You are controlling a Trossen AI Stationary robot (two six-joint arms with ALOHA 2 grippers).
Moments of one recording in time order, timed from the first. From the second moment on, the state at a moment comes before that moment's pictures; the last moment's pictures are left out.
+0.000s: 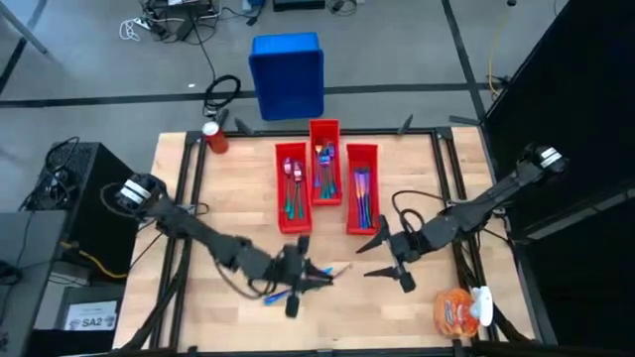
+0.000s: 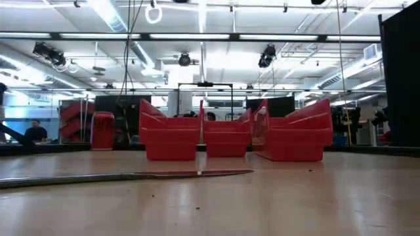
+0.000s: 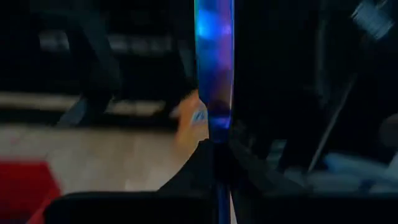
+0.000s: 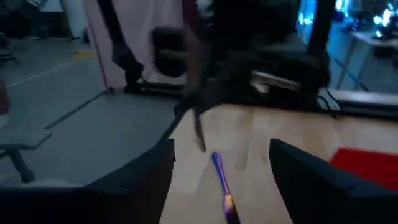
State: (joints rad) left arm -0.48 1.64 0.95 0.71 -0.29 -0.17; right arm 0.53 1.17 0.67 0.36 0.22 0.05
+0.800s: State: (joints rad) left arm -0.33 1.68 0.94 0.76 -0.06 -0.20; right arm 0.40 1.31 0.67 0.76 0.13 0.02
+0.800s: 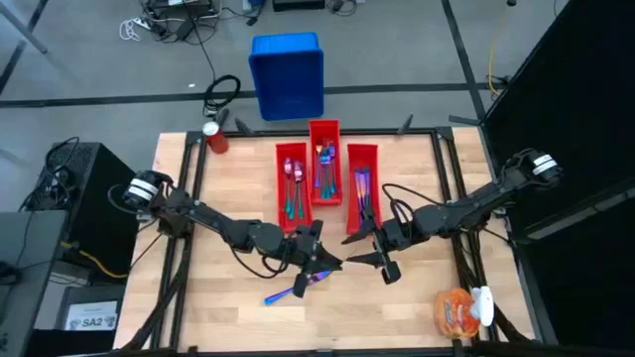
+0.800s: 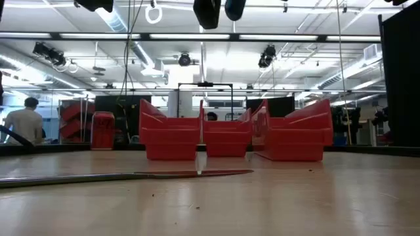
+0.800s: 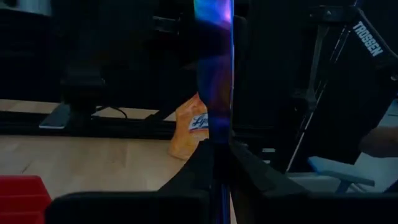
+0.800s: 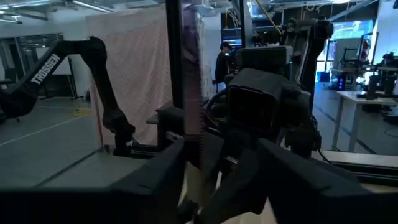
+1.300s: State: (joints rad) left arm -0.32 1.68 0.94 0.75 -0.08 -0.21; right arm 0.43 1.31 0.67 0.73 0.21 -0.03
